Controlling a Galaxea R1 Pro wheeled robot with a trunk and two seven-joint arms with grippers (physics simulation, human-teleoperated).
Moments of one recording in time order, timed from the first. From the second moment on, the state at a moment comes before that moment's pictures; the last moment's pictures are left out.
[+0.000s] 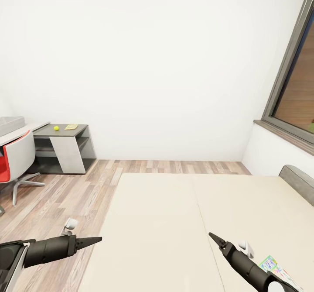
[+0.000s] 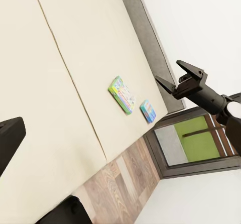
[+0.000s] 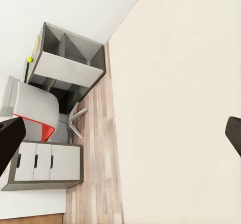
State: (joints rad) left arm -0.19 0.25 0.30 -1.39 -0.01 0.99 -1.41; right arm -0.06 -0.01 -0.37 -1.27 -0.64 0.68 0.50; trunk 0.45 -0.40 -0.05
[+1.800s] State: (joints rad) left arm -0.19 0.25 0.30 -1.39 -0.01 0.99 -1.41; right arm -0.06 -0.01 -0.37 -1.27 -0.64 0.68 0.50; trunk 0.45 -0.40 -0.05
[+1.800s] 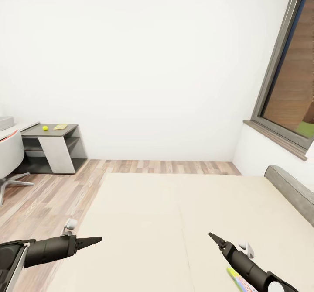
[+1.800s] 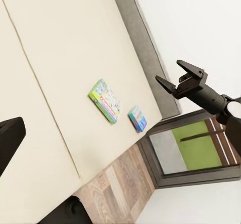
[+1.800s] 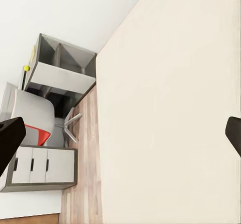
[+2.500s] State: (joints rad) left arm -0.19 0.25 0.30 -1.39 -0.01 0.99 -1.41; right arm -0.06 -0.01 -0.37 -1.27 -0.64 0.68 0.50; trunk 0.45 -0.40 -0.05
